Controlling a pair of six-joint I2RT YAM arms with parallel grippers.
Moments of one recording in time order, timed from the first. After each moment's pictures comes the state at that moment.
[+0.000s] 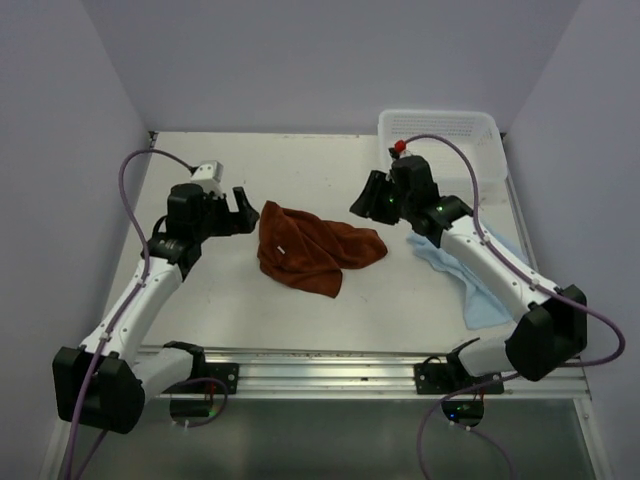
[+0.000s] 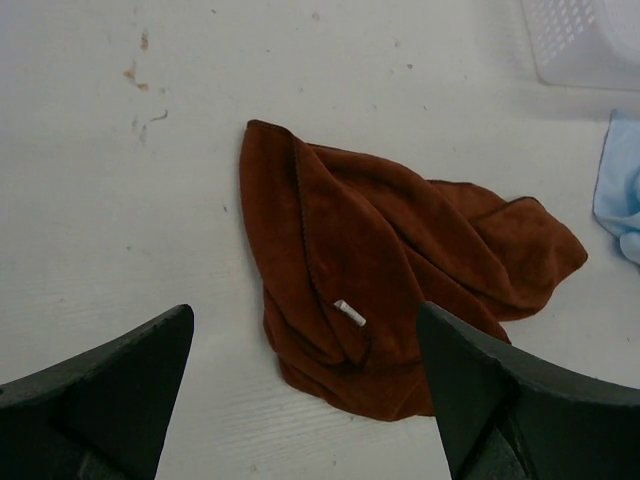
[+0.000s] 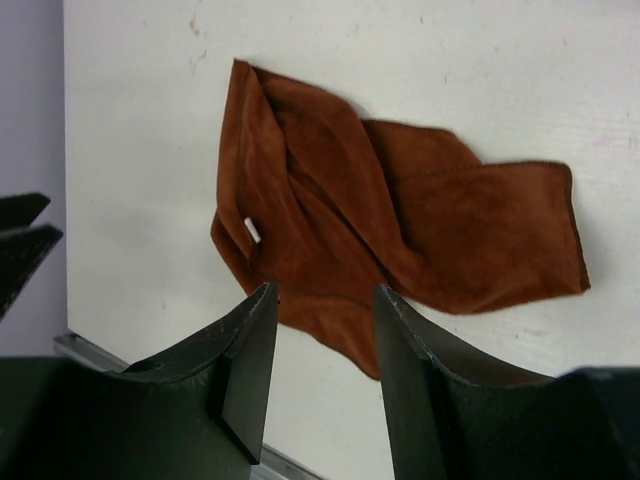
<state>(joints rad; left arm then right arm) -0.18 1.07 0.83 -0.25 0.13 -0.30 0.49 1.43 1.25 -0.46 -0.07 0.67</state>
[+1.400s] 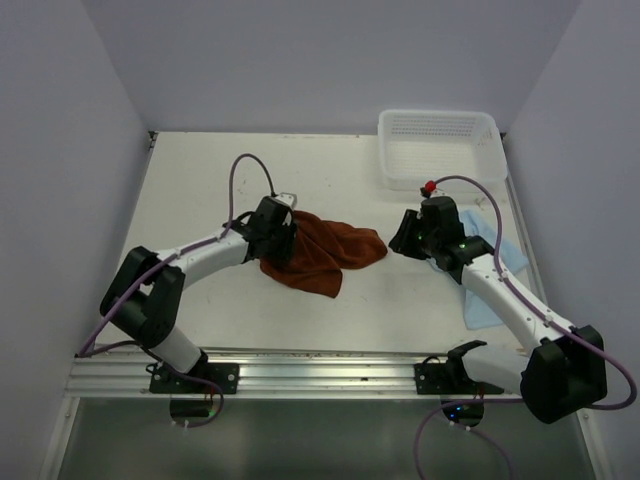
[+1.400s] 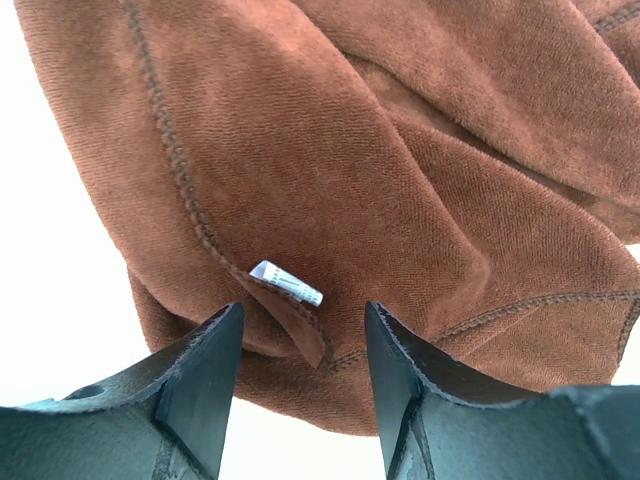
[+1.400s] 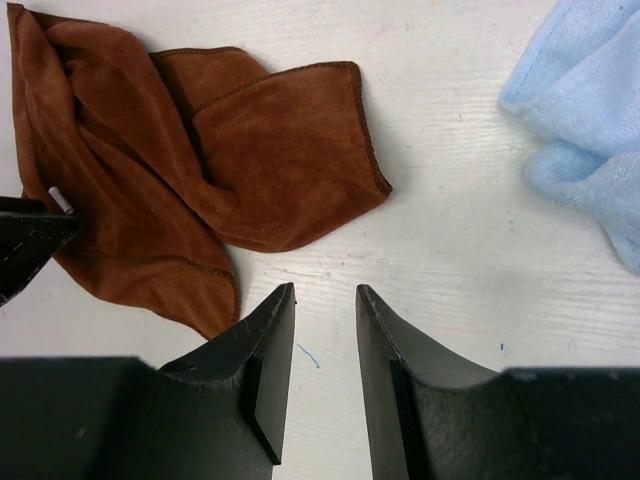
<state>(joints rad) -0.55 1.59 0.94 -0.31 -0.11 -0.30 0.36 1.16 0.82 -0.42 -0.01 0.56</state>
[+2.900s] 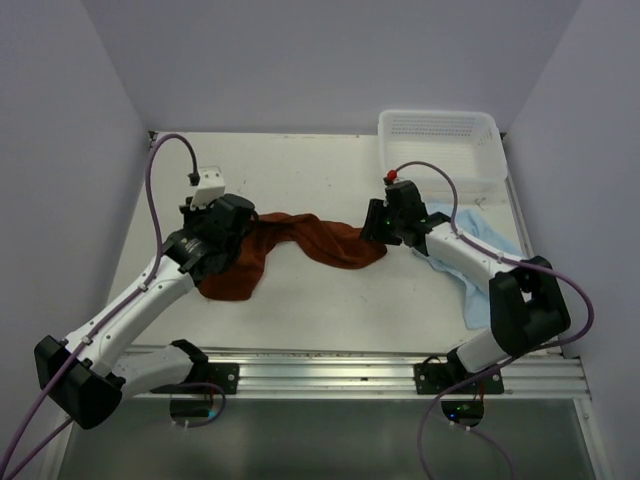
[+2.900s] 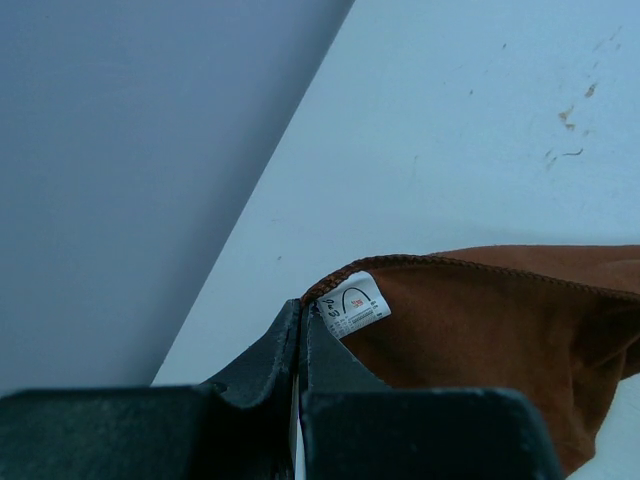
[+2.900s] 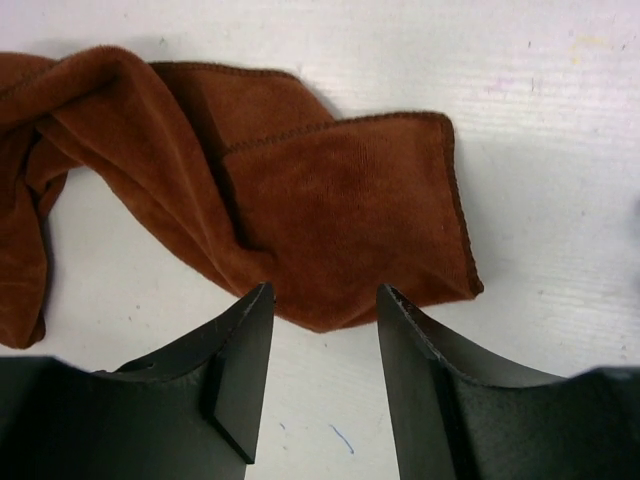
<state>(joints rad) -0.59 1.11 1.05 -0.75 -1.10 -0.36 0.44 1.51 0.95 -0.27 -0.04 0.54</state>
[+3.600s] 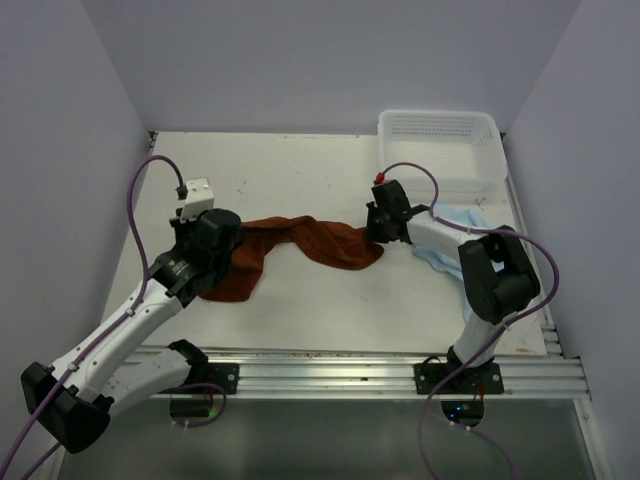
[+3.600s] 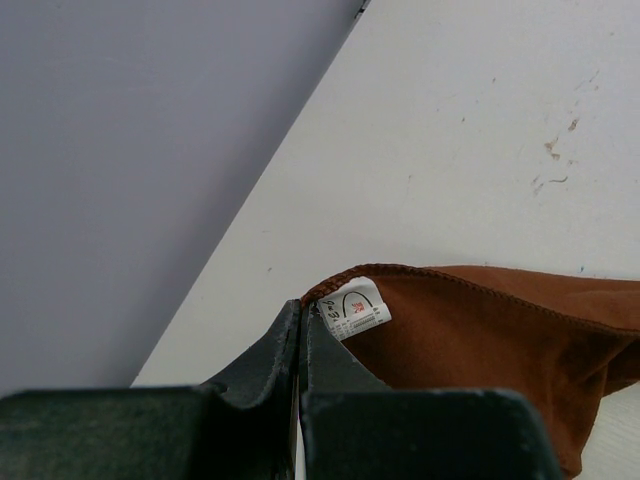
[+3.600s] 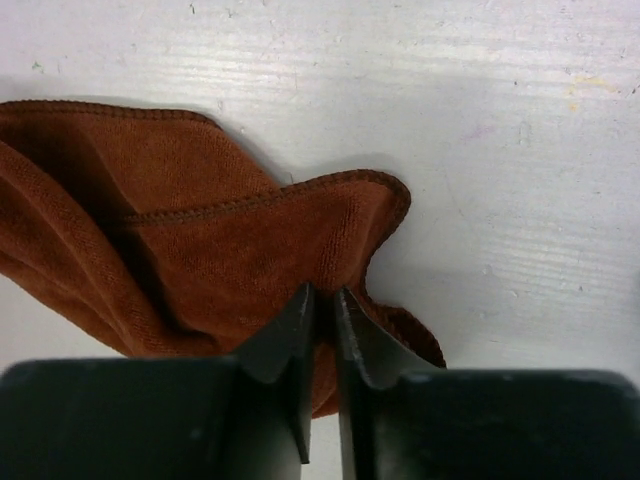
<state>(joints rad) -0.59 0.95 0.88 -0.60 -1.13 -0.31 0.44 1.76 1.07 -0.25 0.03 0.50</state>
